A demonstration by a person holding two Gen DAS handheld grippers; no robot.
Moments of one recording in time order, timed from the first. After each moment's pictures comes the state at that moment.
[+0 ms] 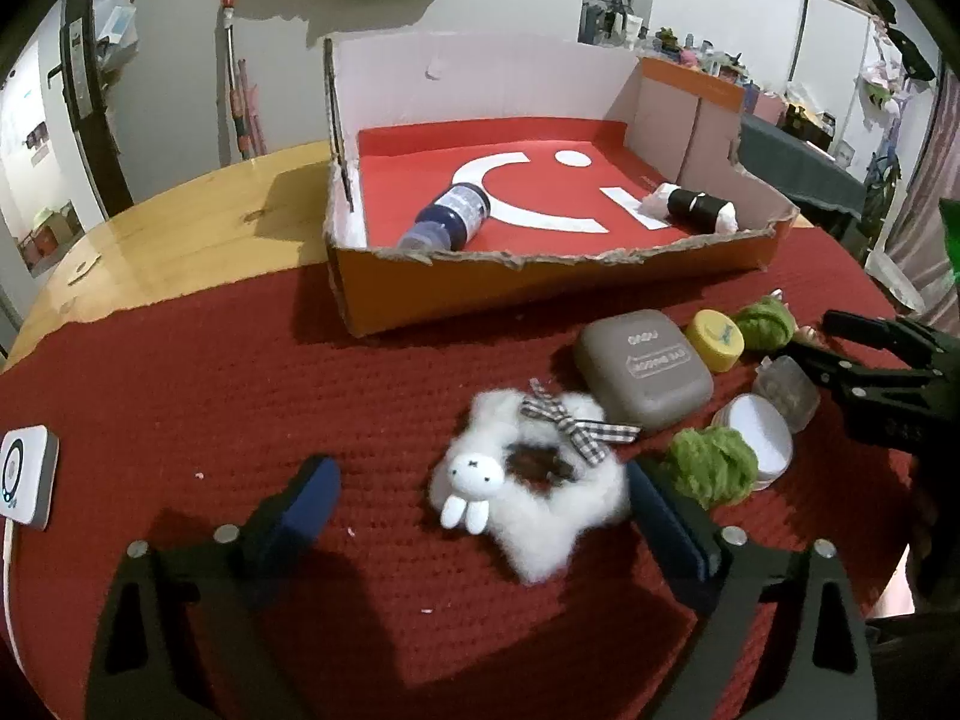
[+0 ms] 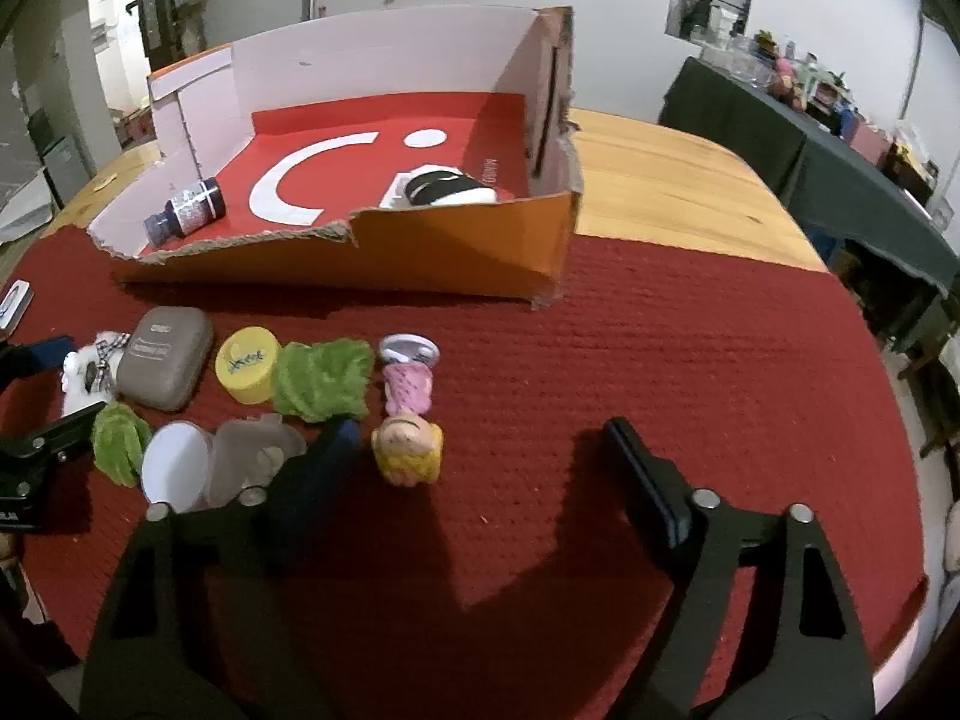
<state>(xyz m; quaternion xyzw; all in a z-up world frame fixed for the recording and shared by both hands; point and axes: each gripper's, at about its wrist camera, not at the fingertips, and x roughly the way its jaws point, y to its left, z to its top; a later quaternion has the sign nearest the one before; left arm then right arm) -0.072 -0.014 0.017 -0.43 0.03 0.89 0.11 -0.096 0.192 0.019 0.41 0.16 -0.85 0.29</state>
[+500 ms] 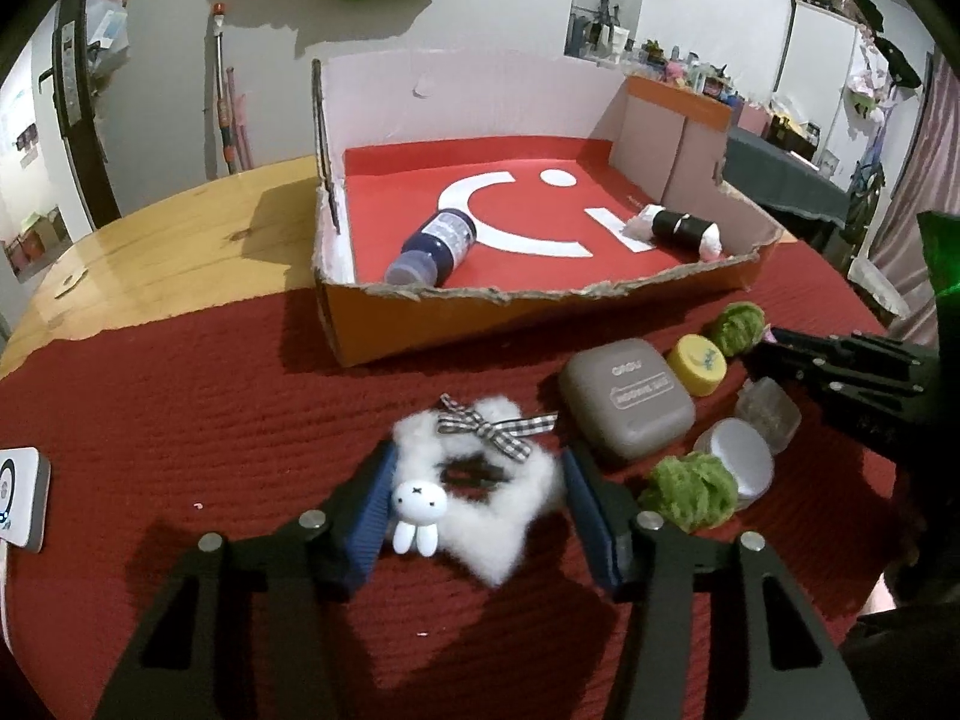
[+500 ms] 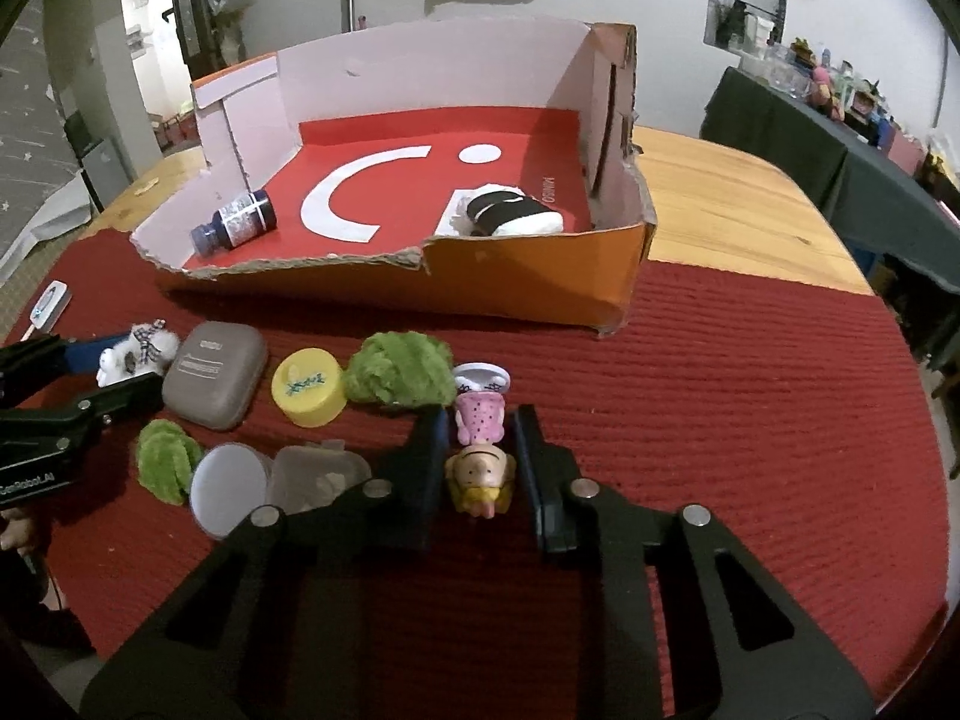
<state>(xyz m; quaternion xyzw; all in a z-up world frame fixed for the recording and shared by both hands) -0.077 -0.015 0.025 -0.42 0.02 0.90 0.13 -0.094 0.181 0.022 0.40 0.14 -0.84 0.34</state>
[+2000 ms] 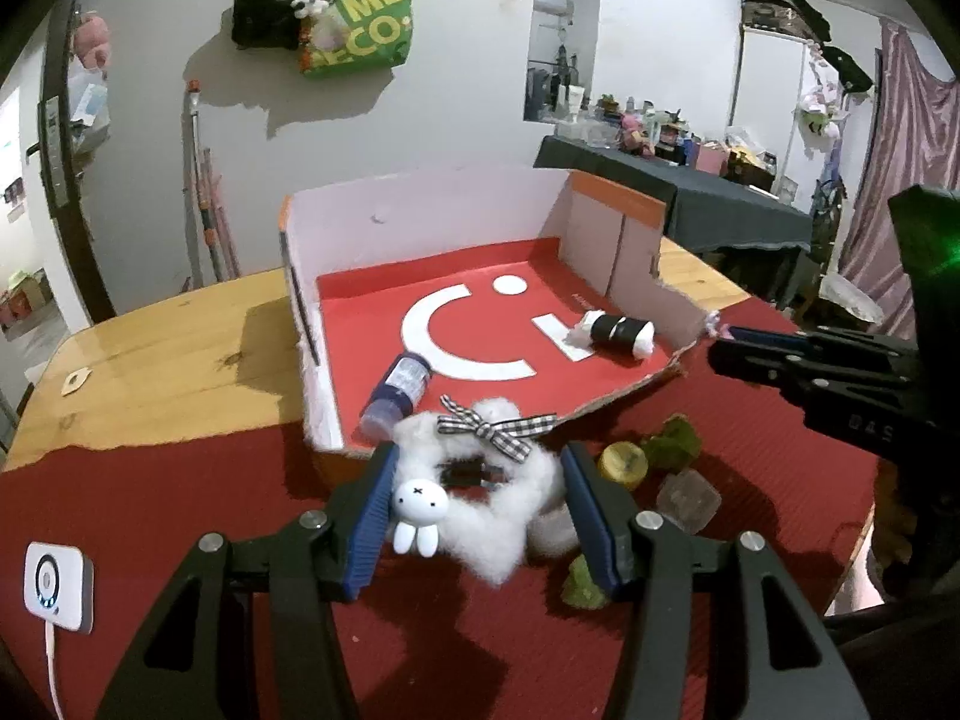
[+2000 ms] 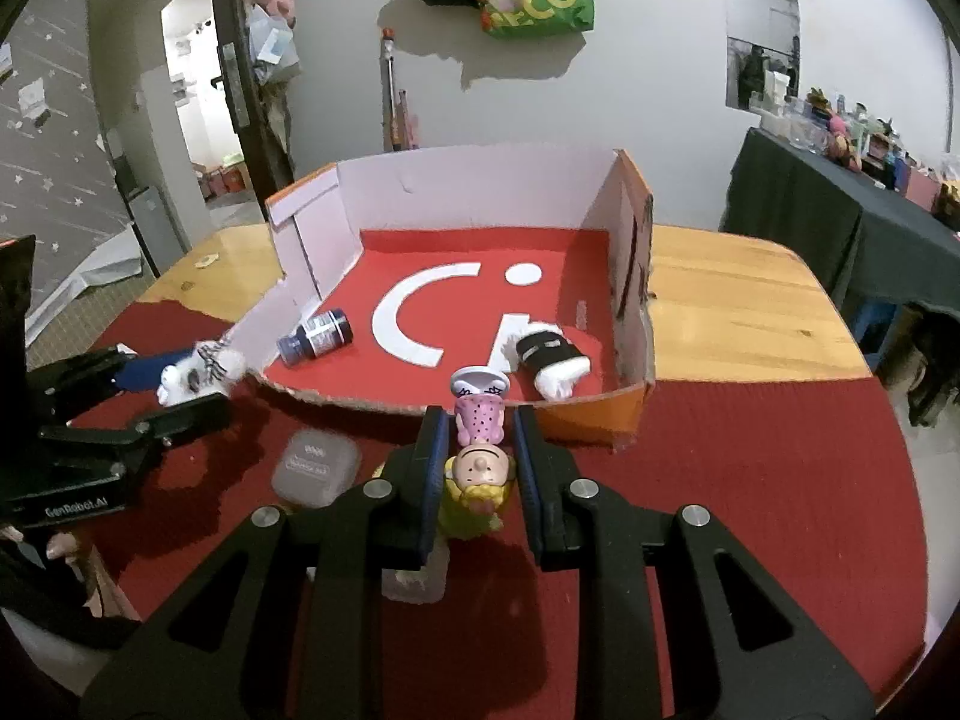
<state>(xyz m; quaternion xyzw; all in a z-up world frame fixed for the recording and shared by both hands) -0.076 0.001 0.084 -0.35 0.03 0.92 0.17 -0.086 0.183 0.088 0.33 0.10 -0.84 0.41</state>
